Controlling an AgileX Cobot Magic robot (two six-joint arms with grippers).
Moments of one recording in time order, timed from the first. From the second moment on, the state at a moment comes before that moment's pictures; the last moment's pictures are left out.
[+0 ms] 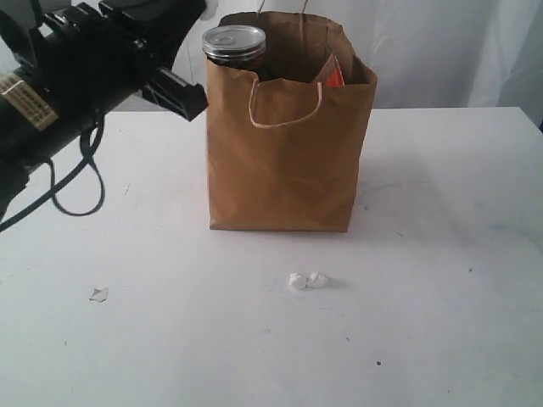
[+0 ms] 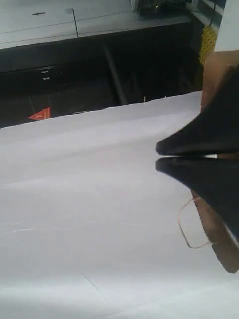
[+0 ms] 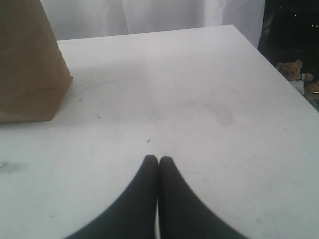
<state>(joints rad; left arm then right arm) -0.56 1.41 -0.75 0.30 -0.99 -0.10 -0.07 0.00 0.00 0.11 0.37 0.02</state>
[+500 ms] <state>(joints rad) -0.56 1.69 -1.03 0.43 -0.95 -0.16 -0.07 0.00 0.00 0.11 0.37 0.02</state>
